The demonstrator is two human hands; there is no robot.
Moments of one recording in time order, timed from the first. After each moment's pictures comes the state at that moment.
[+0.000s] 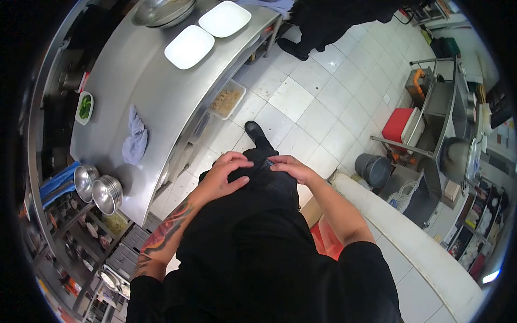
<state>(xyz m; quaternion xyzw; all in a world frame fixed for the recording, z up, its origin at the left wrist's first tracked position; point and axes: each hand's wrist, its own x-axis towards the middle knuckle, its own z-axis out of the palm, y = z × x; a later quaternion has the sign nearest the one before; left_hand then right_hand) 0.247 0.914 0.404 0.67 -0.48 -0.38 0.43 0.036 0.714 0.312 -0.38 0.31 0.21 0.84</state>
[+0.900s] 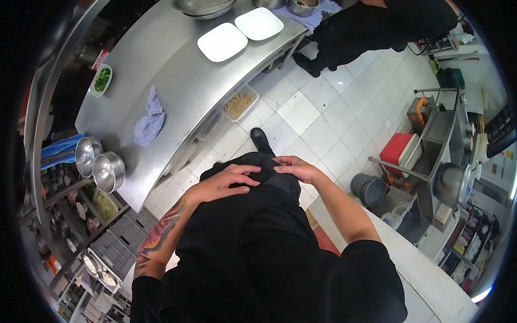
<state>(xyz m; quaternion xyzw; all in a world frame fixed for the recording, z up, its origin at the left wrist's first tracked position) 0.261 0.965 0.424 0.56 -0.53 -0.49 0.40 0.066 0.716 0.330 -0.43 0.26 0.28 0.82</state>
